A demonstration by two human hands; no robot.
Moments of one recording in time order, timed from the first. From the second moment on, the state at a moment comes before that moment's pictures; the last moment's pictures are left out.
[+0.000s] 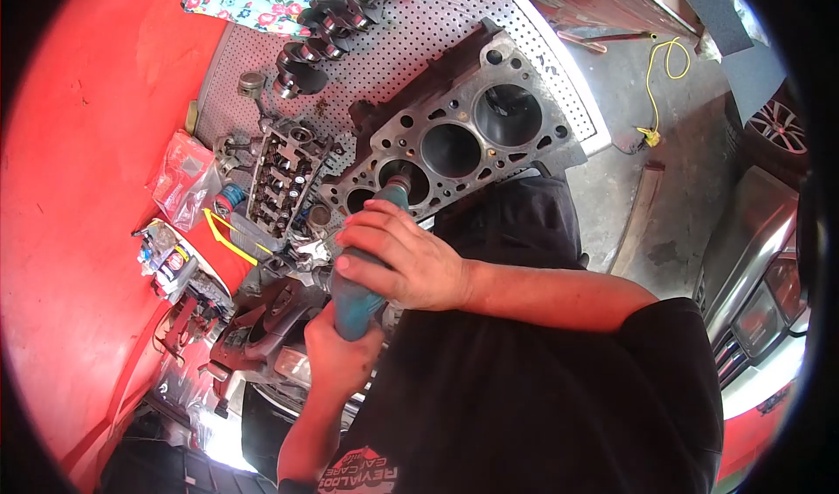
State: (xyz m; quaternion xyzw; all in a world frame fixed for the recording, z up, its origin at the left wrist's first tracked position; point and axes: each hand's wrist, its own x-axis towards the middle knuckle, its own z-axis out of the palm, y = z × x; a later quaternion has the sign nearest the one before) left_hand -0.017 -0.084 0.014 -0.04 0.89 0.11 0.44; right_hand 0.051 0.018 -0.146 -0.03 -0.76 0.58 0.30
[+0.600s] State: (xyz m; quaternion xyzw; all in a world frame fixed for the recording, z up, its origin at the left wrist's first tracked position) left_hand -0.026 -0.072 -0.042 -0.02 0.88 0.11 0.47; right_hand 0.060 0.025 -0.162 -0.13 -0.79 0.57 0.18
